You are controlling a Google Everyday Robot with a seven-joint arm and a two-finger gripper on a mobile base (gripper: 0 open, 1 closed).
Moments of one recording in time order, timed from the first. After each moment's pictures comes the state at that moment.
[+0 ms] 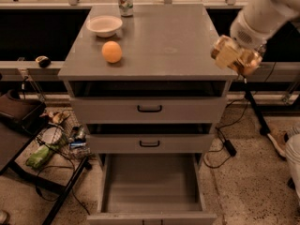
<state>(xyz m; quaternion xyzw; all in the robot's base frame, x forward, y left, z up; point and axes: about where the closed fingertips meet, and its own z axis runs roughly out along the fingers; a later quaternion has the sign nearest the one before) 0.630 -0.228 0.929 -0.41 0.87 -0.09 0.26</state>
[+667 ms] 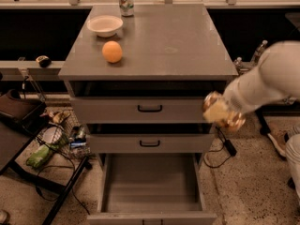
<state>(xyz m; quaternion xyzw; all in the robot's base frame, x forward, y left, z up) 0.559 -0.213 0.789 -0.37 0.89 0.02 0.26</state>
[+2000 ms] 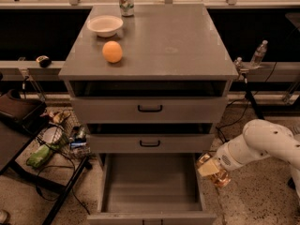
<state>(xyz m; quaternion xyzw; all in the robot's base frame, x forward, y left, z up) 0.495 -0.228 0.542 -0.31 0.93 0.17 0.14</state>
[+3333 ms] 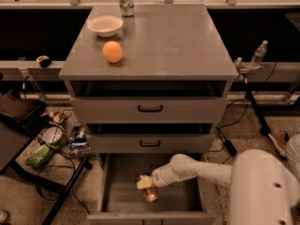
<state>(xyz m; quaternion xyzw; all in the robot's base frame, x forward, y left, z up) 0.551 0.013 0.261 -0.19 0.91 0.34 0.10</state>
